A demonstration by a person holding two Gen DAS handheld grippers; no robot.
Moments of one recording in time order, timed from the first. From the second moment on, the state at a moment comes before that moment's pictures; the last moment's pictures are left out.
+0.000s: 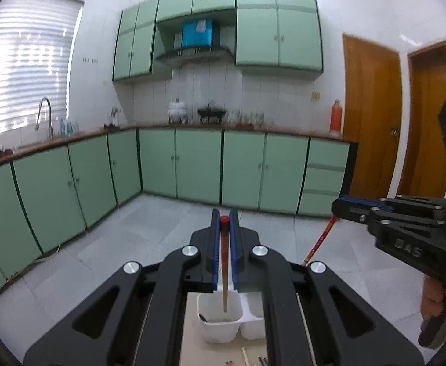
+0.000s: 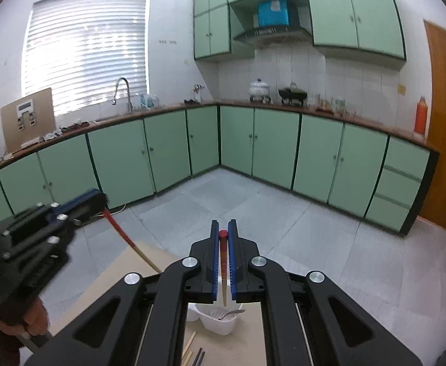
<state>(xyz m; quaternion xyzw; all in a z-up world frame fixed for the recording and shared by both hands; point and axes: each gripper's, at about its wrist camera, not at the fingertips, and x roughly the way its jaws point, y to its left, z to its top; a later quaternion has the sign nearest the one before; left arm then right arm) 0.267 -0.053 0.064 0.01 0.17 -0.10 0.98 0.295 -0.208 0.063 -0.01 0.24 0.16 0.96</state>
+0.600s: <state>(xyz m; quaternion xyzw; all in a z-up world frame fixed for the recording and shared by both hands) 0.238 -0.009 0.003 0.00 0.21 -0.06 0.98 0.260 -0.231 0.002 0.01 0.25 0.12 0.96</state>
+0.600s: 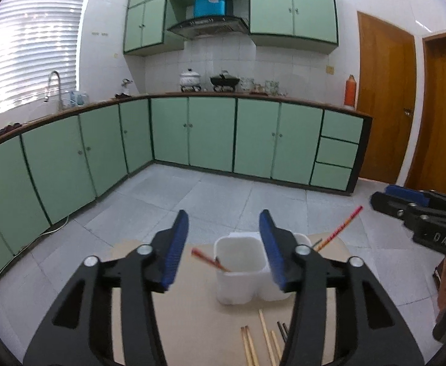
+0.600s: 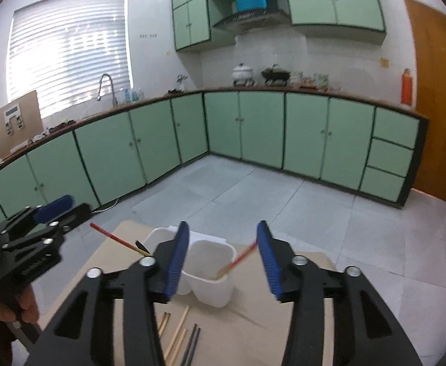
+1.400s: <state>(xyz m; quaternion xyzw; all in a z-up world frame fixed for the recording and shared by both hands) 0.086 0.006 -0.149 0.02 0.32 -0.04 0.95 0.075 -0.208 -0.164 0.03 0.32 0.09 0.94</state>
